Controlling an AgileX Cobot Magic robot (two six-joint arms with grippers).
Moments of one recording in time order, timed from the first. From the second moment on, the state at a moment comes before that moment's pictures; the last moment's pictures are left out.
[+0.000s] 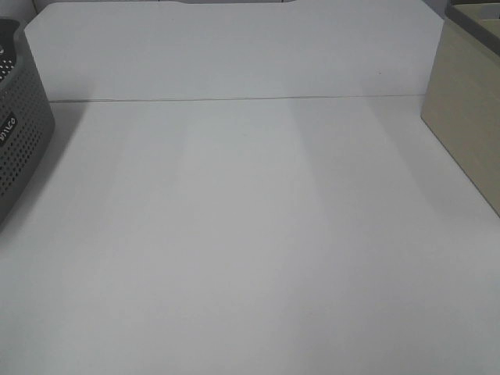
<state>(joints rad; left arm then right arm) 0.09 0.00 -0.52 0.06 1.08 -0.02 0.01 0.00 -0.45 0.09 1.11 -0.07</state>
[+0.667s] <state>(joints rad) 0.09 0.00 -0.52 0.06 1.08 -0.02 0.01 0.00 -0.45 0.09 1.11 -0.07</state>
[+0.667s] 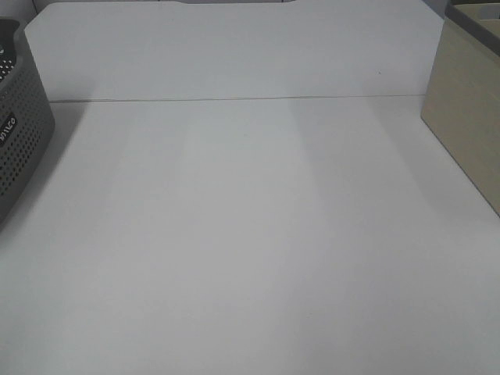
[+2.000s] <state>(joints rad) 0.09 0.00 -0.52 0.07 1.08 -0.02 0.01 0.00 -0.45 0.09 1.11 -0.07</state>
